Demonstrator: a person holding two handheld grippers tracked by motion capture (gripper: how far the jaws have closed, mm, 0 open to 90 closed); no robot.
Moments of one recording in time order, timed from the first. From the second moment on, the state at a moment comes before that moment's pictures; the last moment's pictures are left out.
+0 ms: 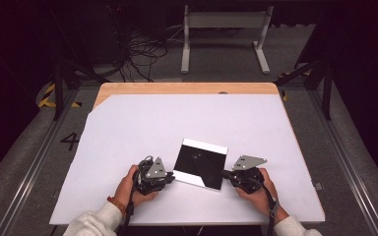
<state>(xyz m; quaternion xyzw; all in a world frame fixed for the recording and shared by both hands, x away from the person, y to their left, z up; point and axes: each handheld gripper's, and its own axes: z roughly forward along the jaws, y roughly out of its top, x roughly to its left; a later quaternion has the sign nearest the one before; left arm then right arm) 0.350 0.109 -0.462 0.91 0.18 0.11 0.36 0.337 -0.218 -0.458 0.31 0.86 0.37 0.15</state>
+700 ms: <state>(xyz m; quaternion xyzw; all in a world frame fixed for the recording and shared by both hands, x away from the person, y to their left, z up) 0.367 0.110 -0.462 0.90 0.20 0.12 0.37 0.333 -0.215 -0.459 0.30 0.86 0.38 0.14</state>
